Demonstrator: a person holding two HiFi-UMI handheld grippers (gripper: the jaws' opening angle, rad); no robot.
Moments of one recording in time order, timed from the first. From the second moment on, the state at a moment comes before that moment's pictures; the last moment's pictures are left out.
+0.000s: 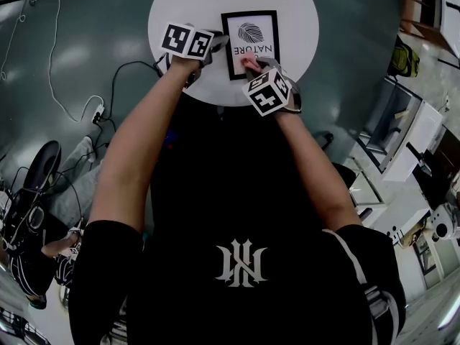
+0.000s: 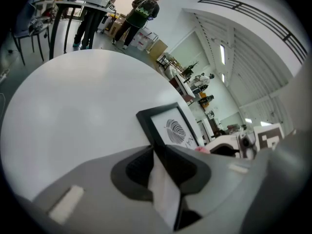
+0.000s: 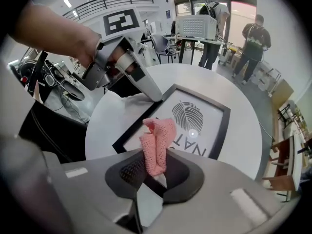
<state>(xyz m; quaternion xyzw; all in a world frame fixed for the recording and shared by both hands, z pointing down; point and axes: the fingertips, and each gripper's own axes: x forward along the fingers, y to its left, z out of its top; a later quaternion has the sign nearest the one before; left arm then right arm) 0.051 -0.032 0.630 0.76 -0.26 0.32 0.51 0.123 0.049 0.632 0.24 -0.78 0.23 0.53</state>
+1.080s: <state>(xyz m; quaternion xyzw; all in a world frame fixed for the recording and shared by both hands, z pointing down) 0.055 -0.026 0.628 0.76 -0.25 0.32 0.50 0.219 0.011 0.616 0.35 -0.74 0.18 0.54</state>
